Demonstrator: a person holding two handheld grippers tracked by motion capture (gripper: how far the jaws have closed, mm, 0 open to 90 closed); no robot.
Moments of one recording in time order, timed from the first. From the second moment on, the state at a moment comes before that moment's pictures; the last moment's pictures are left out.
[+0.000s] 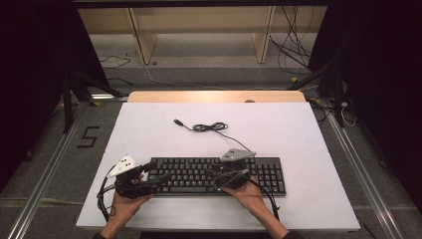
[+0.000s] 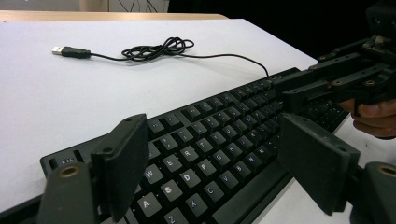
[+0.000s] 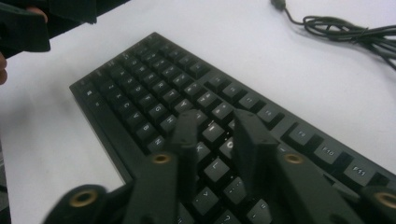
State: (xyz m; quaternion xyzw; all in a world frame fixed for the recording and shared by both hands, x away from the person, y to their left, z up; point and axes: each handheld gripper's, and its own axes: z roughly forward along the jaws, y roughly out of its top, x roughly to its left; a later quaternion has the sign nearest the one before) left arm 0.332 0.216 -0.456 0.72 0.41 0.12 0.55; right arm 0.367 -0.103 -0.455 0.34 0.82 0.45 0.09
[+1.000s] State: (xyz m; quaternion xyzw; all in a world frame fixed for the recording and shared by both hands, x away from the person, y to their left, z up) left arm 0.332 0.217 -0.456 0.72 0.41 0.12 0.55; right arm 0.391 -0.067 -0.473 0.35 0.84 0.39 0.09
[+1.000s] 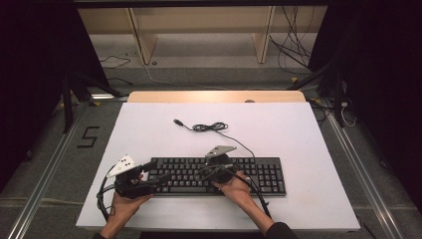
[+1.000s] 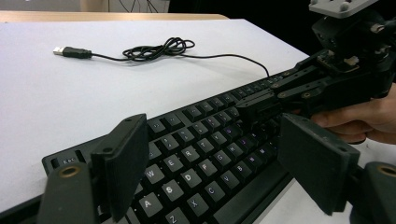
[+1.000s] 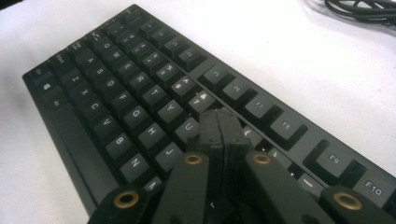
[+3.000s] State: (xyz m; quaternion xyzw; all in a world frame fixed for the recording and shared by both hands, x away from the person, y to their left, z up) left arm 0.340 0.235 -0.464 0.75 0.47 0.10 0.47; right arm 0.357 -0.117 -0.437 0.35 0.78 0.50 0.08
